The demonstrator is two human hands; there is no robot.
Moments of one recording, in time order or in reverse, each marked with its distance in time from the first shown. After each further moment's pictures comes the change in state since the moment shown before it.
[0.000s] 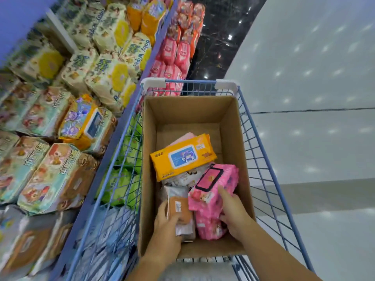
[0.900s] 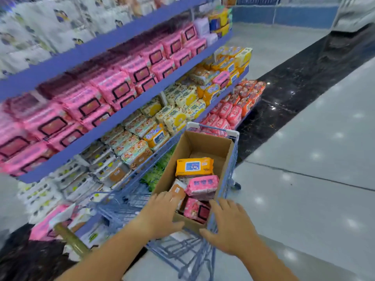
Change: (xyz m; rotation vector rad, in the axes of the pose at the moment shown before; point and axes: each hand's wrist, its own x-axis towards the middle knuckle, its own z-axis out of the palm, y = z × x) left_hand -0.236 0.322 0.007 0.729 0.148 -0.182; right_hand -0.252 -0.069 -0.261 -1.604 -0.267 -1.236
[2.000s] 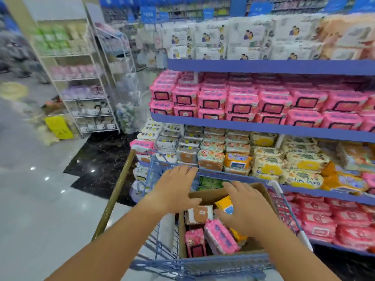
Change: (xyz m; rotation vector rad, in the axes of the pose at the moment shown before) left_hand 0.027 0.082 -0.139 -0.313 0.397 -0.897; right_hand 0.202 0.046 -0.207 -0.341 -0.154 -0.996
